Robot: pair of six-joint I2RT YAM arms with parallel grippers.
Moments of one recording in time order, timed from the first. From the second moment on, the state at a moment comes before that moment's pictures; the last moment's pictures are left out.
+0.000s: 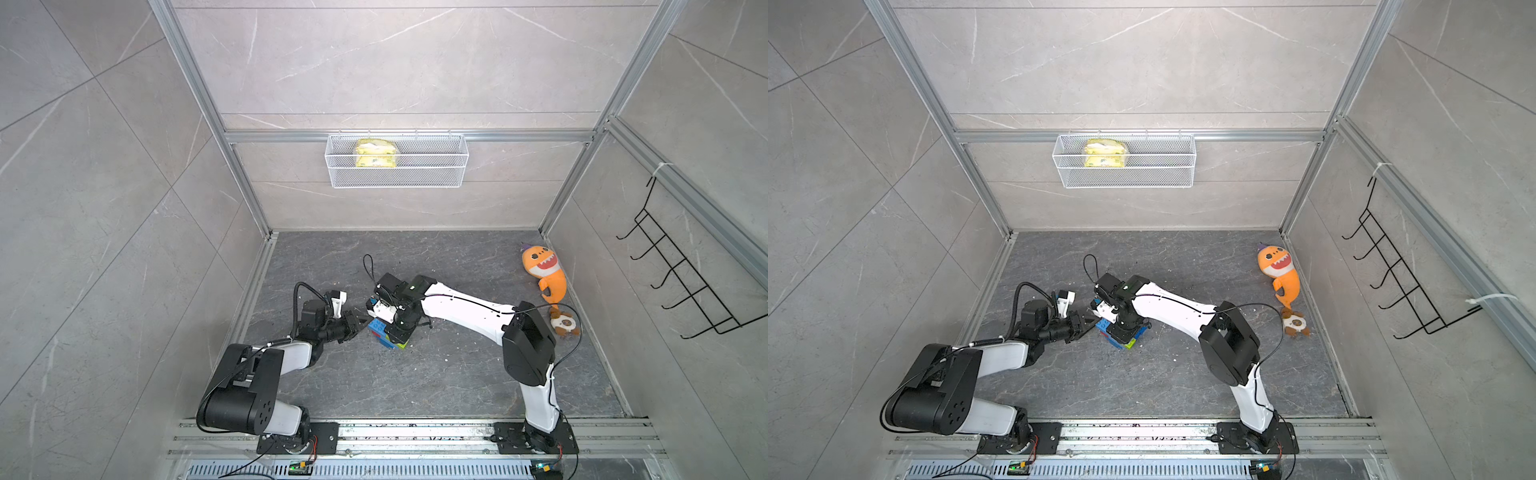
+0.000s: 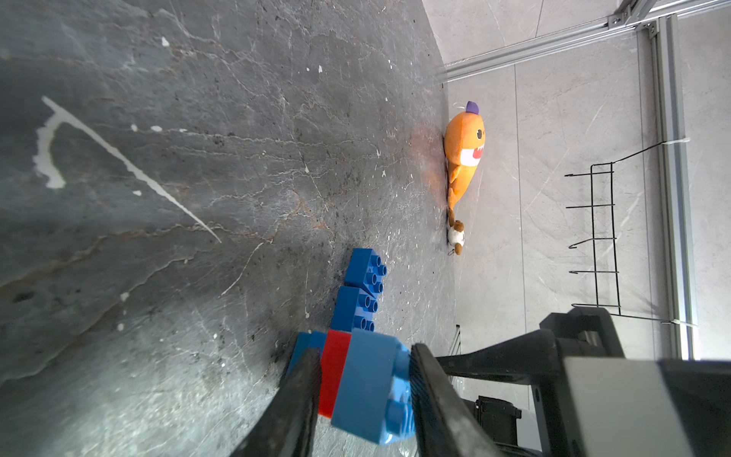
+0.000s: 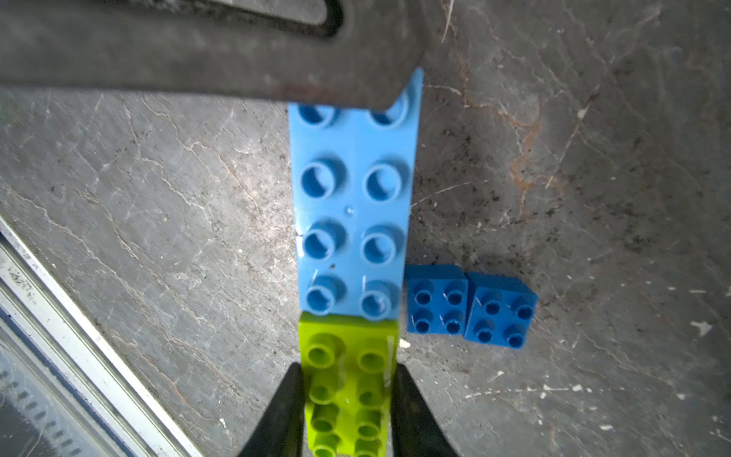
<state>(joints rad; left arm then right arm) -0.20 1.45 0.38 0.49 0.80 -0.83 0.91 2.05 1.73 -1.06 -0.12 -0.11</state>
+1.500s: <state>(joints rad) -0.22 1.48 0.26 0.76 0.77 -0.87 0.92 2.40 2.30 -1.55 -0.09 -0.11</state>
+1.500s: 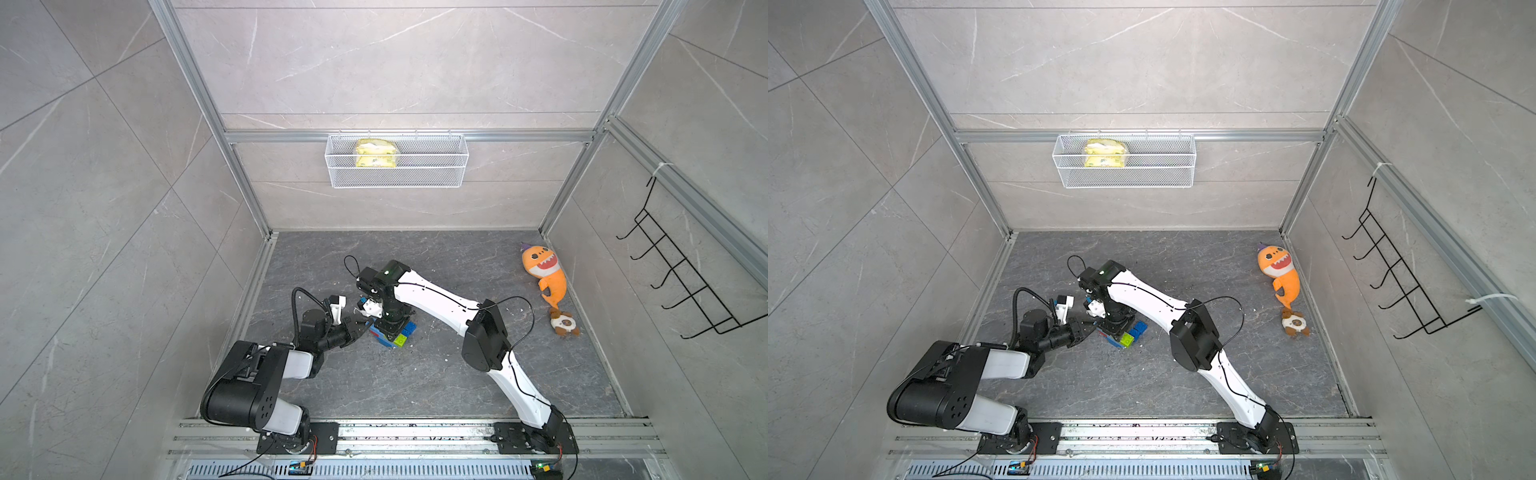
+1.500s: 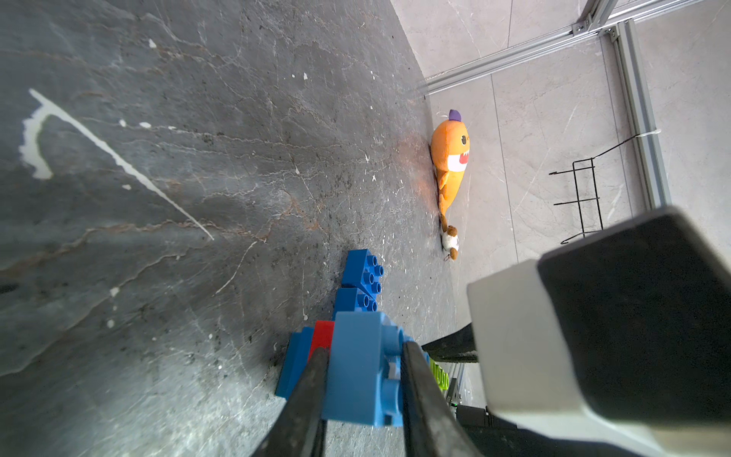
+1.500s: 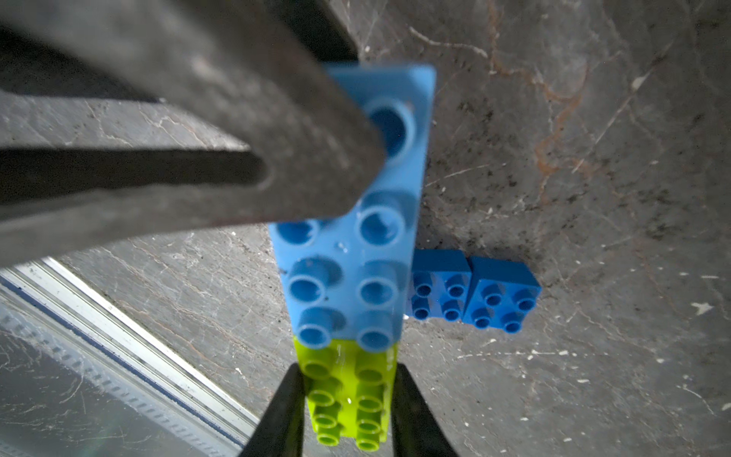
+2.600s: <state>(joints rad) -0.23 1.35 0.32 0.45 0.75 -0.78 0.74 2.06 1.71 -1.06 -0.06 -0.01</state>
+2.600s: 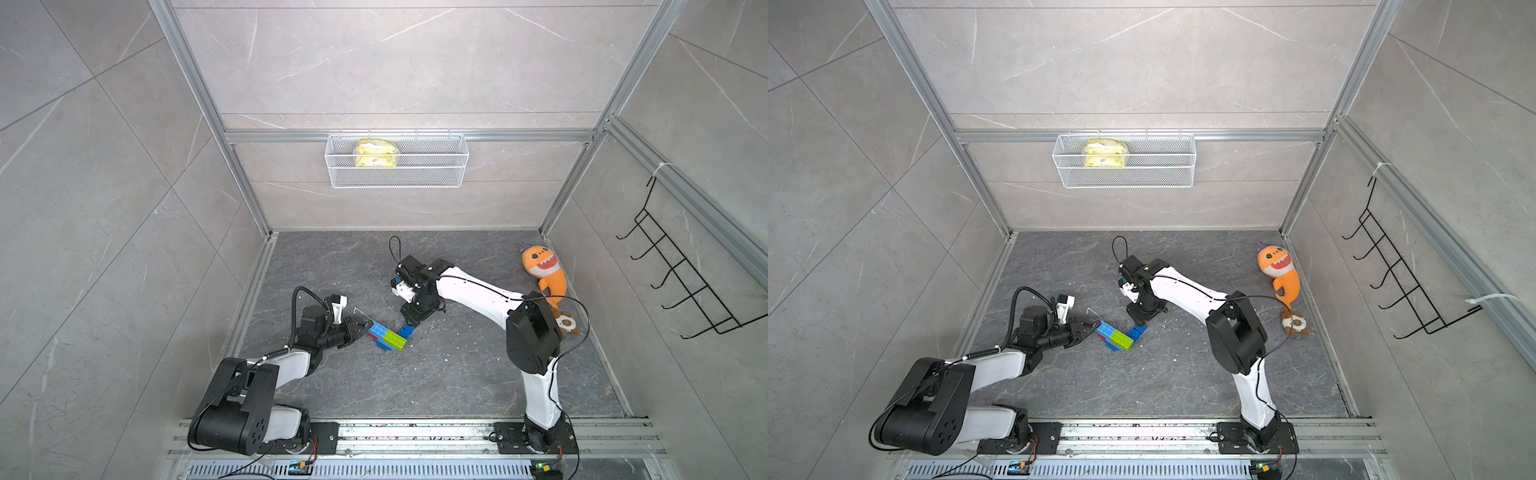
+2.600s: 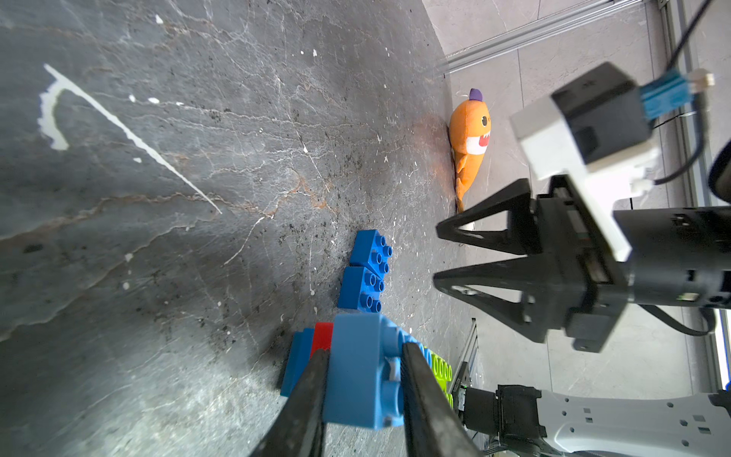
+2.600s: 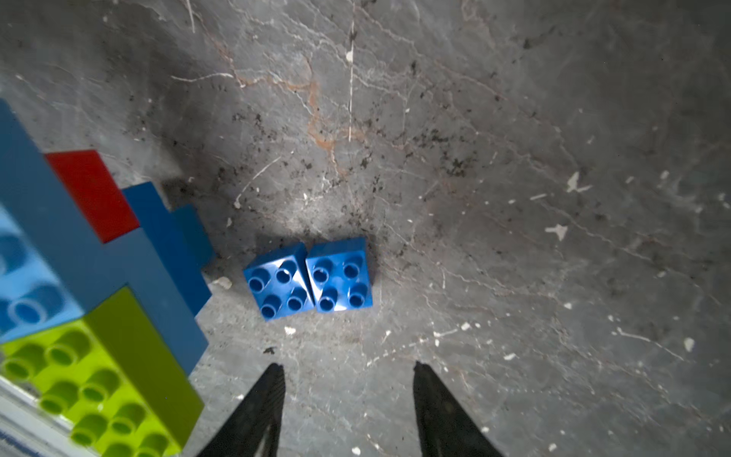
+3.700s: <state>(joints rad) -0.23 1.30 0.32 0.37 0.74 -0.76 0.66 2.14 1.61 -0.93 -0.06 -0.01</state>
